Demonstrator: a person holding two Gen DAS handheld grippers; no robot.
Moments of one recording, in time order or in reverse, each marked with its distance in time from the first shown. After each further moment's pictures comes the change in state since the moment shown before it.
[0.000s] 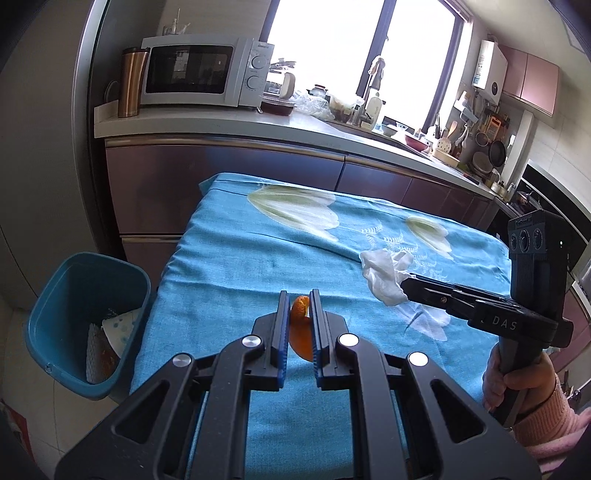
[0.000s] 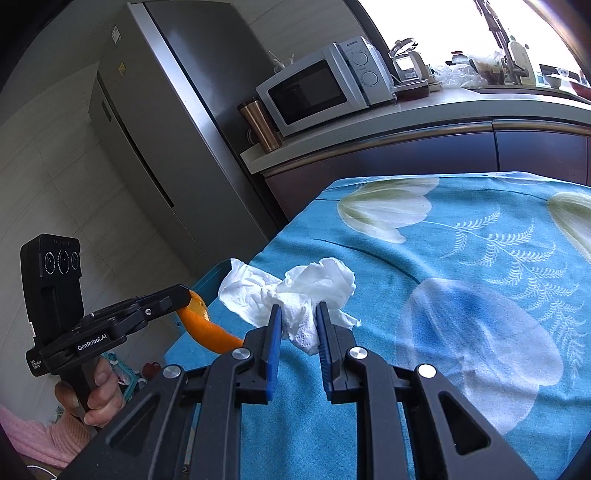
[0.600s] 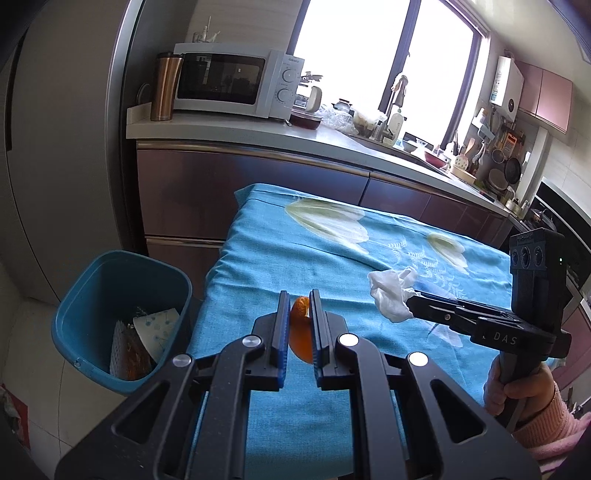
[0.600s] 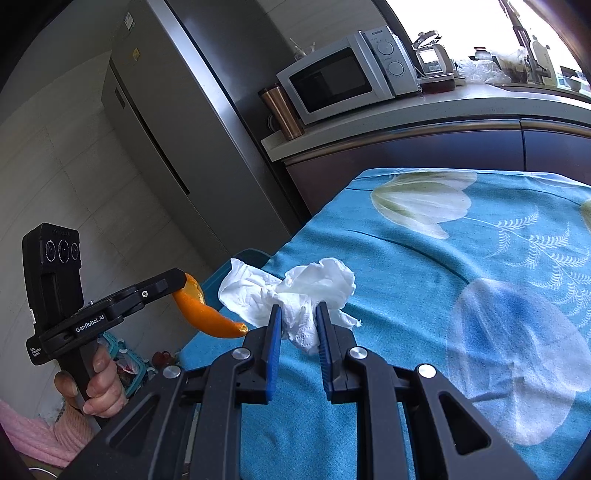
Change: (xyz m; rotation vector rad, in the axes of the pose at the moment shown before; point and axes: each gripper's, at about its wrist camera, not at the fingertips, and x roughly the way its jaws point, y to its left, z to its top) left arm -0.031 0.037 0.001 -0.050 -0.044 0.063; right arm 0.026 0.028 -0.001 -0.030 0.039 0.055
